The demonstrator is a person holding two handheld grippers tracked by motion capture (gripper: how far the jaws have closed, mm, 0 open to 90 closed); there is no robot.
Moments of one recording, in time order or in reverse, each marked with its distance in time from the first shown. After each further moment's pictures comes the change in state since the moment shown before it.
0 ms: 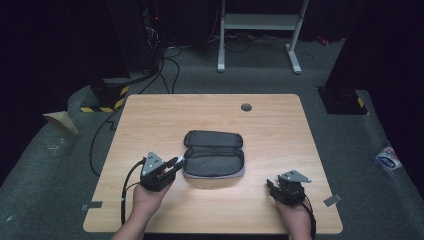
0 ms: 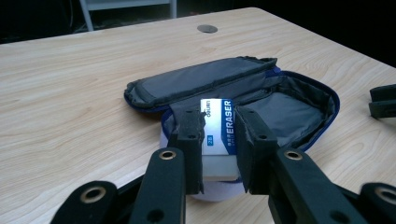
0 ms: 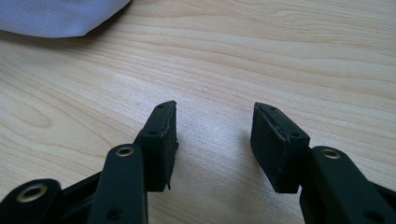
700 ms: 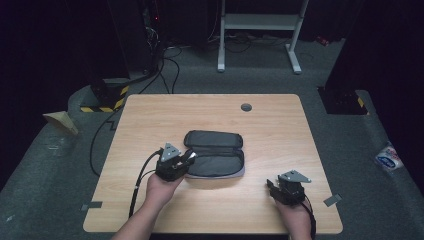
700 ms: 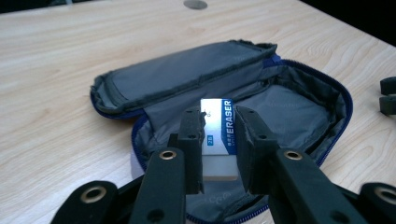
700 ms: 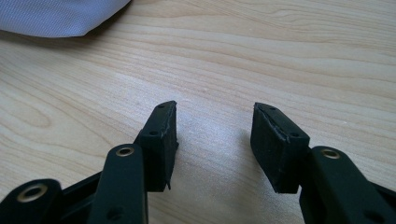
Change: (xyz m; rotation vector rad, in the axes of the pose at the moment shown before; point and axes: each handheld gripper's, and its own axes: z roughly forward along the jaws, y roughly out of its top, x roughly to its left) left arm -0.008 0.015 0.047 0.118 -0.032 0.008; right arm 0.000 0.000 0.000 0.000 -0.001 0.001
